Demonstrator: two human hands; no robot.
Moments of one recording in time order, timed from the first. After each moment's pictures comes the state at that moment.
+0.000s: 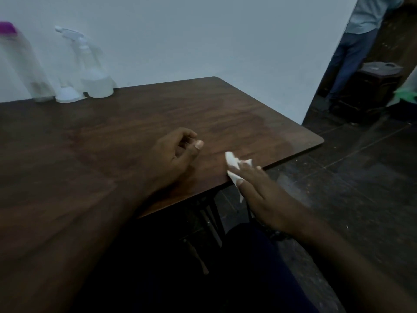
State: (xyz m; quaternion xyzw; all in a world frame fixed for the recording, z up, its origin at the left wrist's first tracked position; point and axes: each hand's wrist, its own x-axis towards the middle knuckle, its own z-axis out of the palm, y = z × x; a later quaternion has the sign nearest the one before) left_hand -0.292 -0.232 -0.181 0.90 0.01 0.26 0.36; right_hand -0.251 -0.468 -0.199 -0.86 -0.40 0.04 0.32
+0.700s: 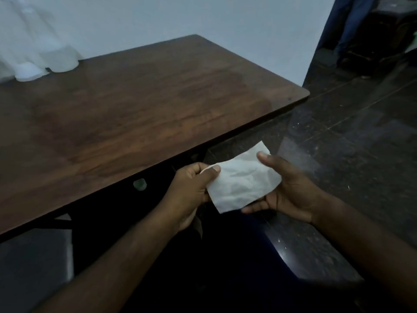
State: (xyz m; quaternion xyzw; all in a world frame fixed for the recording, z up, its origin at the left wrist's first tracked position) left_hand -0.303 -0.374 -0.259 0.61 0.21 0.04 0.76; right_hand -0.223 -0.557 -0.256 -0.53 -0.09 0.44 0.72
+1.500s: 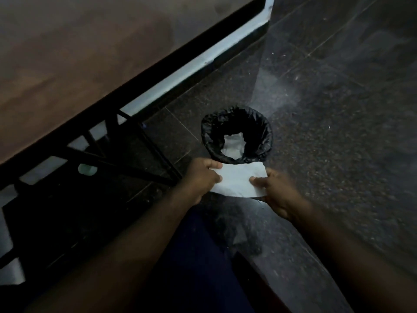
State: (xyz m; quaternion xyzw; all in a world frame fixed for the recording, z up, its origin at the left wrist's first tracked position) left_hand -0.120 -0.461 -0.466 0.75 0.28 -0.20 0.57; right_hand -0.110 -0.650 -0.495 -0.61 0.22 0.31 0.69
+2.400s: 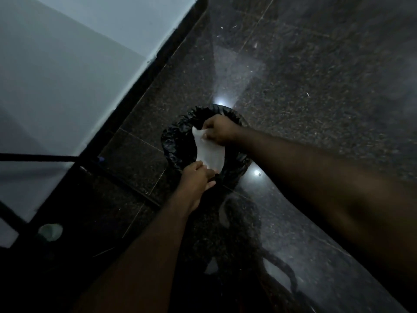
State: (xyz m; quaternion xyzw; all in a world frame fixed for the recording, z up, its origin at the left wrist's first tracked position) left_hand 0.002 -0.496 -0.582 0.63 0.33 -0.28 0.64; right_hand 0.125 -0.614 -0.610 -0.89 -0.08 0.24 0.39
